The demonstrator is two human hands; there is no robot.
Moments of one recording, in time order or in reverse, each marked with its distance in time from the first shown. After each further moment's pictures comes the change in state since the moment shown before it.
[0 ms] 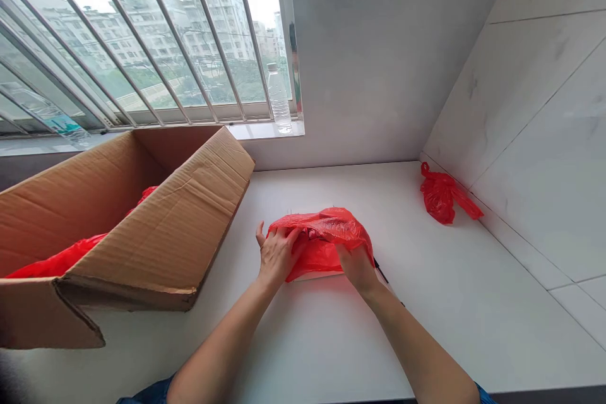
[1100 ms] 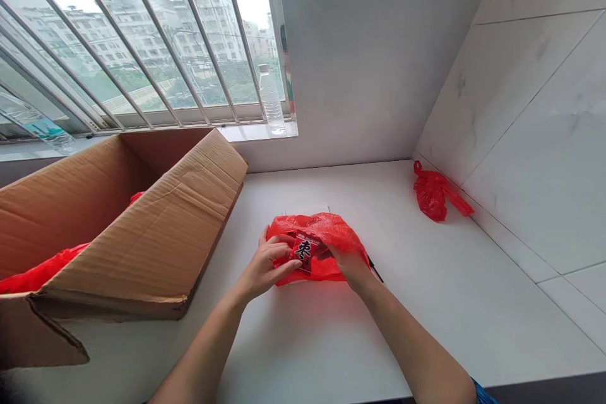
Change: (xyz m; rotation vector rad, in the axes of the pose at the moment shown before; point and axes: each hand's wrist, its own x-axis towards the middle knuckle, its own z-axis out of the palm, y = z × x) left_hand 0.001 -0.010 -0.042 -0.690 -0.329 0.141; right_hand 0.003 0.005 -0.003 0.058 -0.115 0.236
